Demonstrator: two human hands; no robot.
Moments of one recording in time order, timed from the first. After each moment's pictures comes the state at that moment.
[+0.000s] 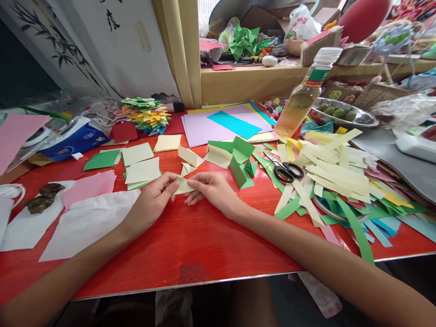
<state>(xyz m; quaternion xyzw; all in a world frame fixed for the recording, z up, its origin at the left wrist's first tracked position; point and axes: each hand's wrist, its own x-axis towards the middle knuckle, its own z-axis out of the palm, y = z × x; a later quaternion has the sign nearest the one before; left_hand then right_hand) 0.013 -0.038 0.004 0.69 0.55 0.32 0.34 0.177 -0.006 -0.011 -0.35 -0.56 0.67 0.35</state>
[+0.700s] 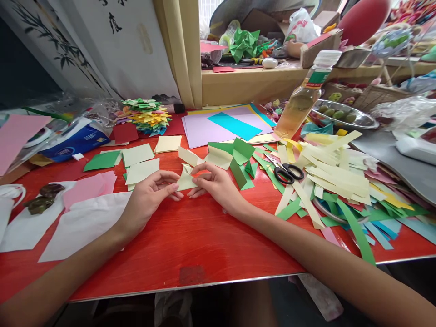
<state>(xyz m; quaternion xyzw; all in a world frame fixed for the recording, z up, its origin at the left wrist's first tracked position) 0.009 -0.031 -0.001 0.59 0.51 0.44 0.44 0.181 -0.001 -0.010 -0.34 -0.57 0.63 0.41</state>
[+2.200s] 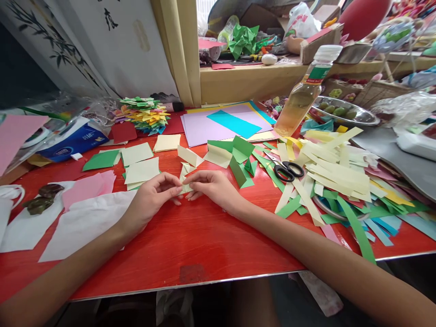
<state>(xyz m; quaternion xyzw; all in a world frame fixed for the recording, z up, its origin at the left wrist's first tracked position) 0.011 -0.032 -0.002 0.59 0.52 0.40 0.48 0.180 -0.002 -0.009 -0.35 -0.58 0.64 0.36</state>
